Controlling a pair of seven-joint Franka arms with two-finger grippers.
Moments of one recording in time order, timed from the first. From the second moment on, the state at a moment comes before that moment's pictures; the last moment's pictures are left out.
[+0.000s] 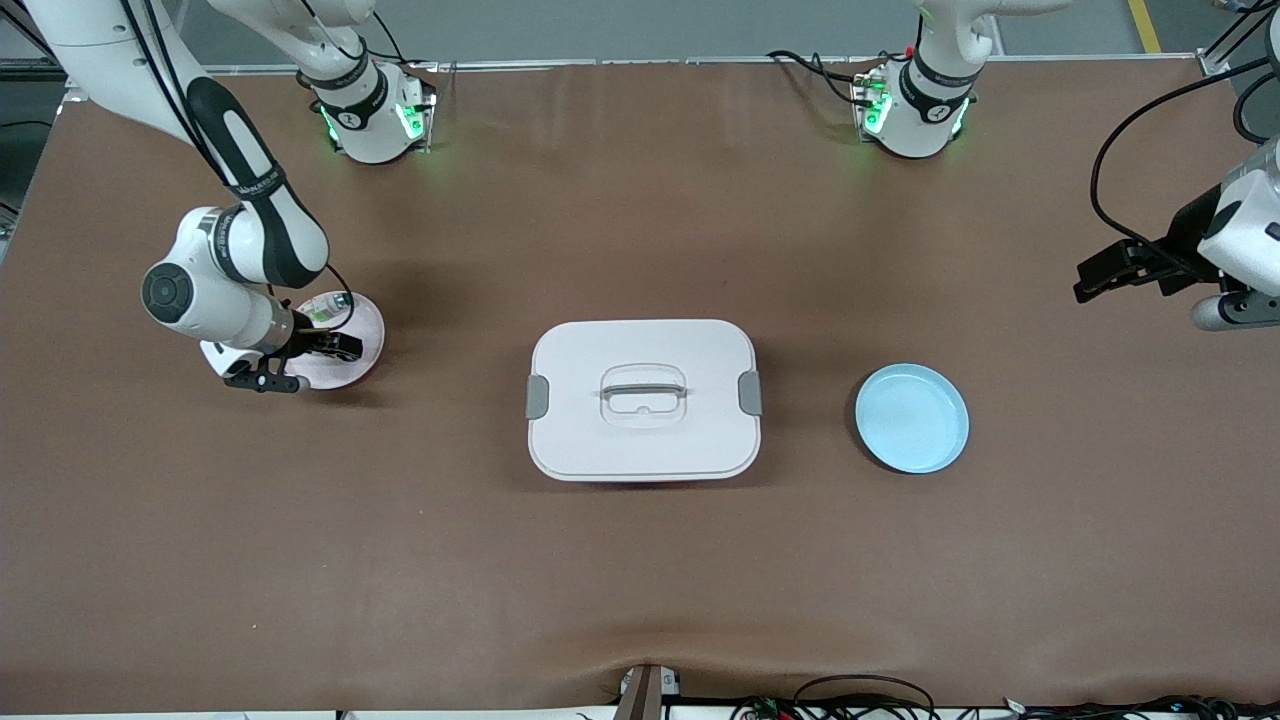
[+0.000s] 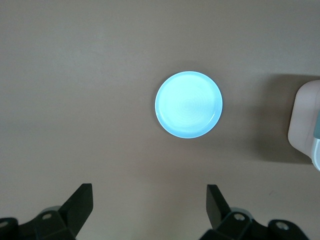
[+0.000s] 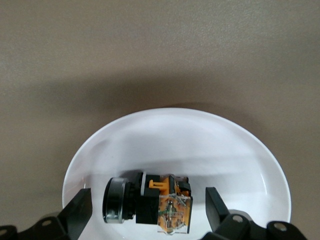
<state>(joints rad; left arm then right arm) -0.04 0.03 0.01 -1.62 -0.01 1.62 -0.11 -0.11 0.31 0.07 -2.35 0.09 2.50 0.00</state>
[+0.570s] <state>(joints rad) -0.04 0.03 0.01 -1.62 -0.01 1.62 -0.11 -0.11 0.32 0.07 -2.35 0.09 2.50 0.00</state>
